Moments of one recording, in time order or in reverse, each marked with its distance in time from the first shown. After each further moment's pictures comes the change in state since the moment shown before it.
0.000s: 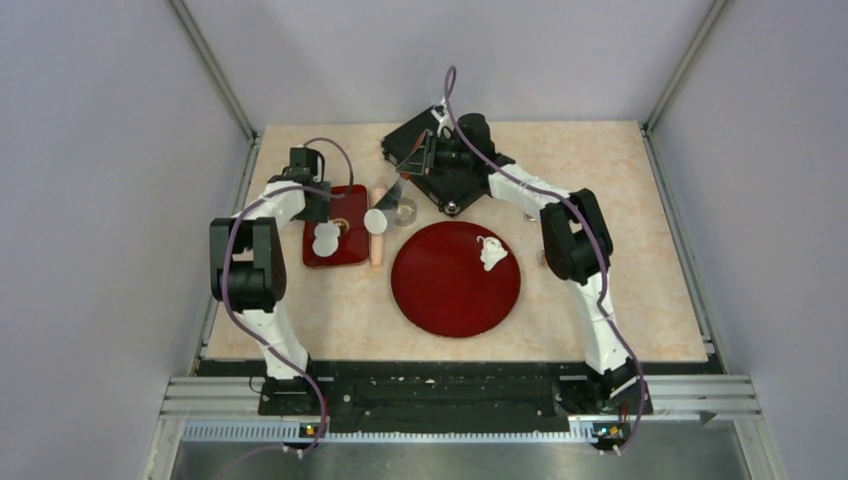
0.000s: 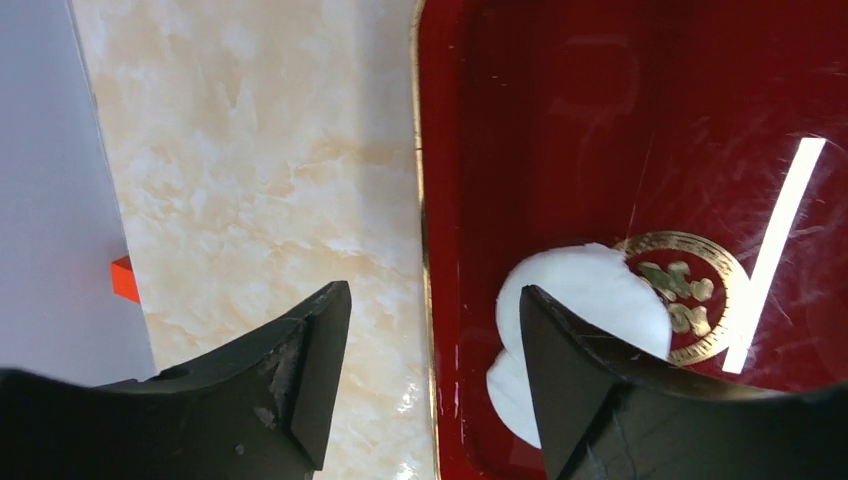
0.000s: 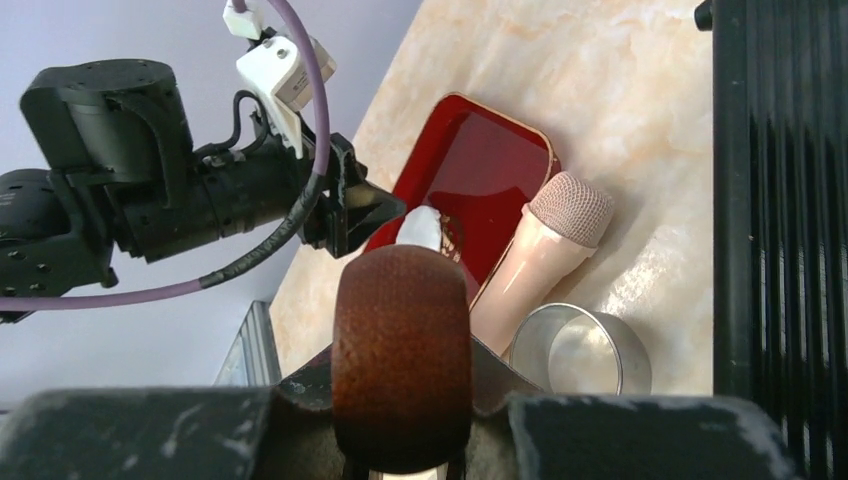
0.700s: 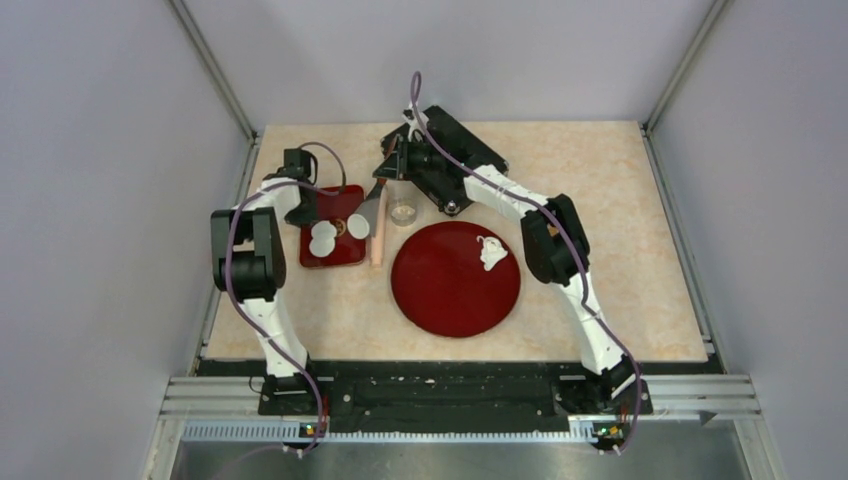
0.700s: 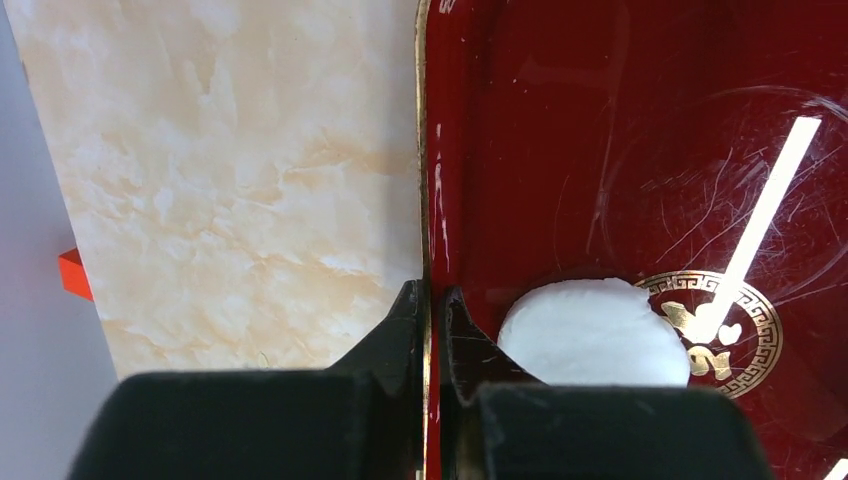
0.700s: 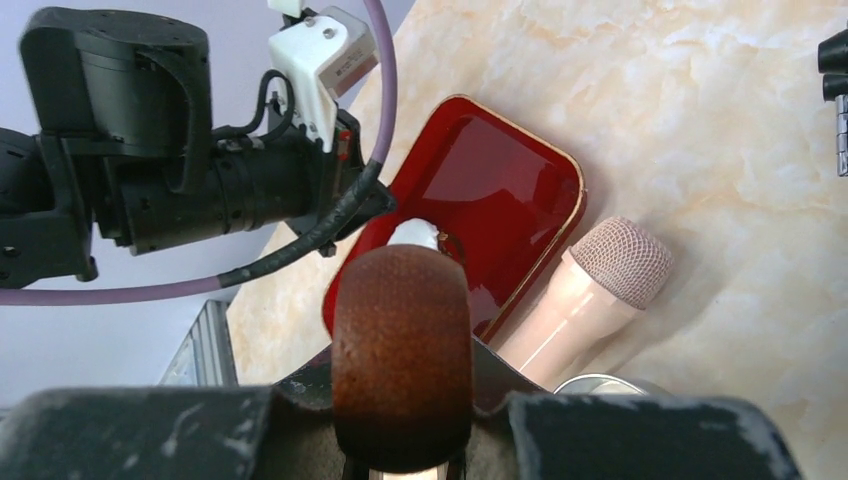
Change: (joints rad) left arm 0.053 0.114 0.067 -0.055 0.022 -0.042; right arm 0.111 0.131 0.239 -0.155 0.102 -0.099
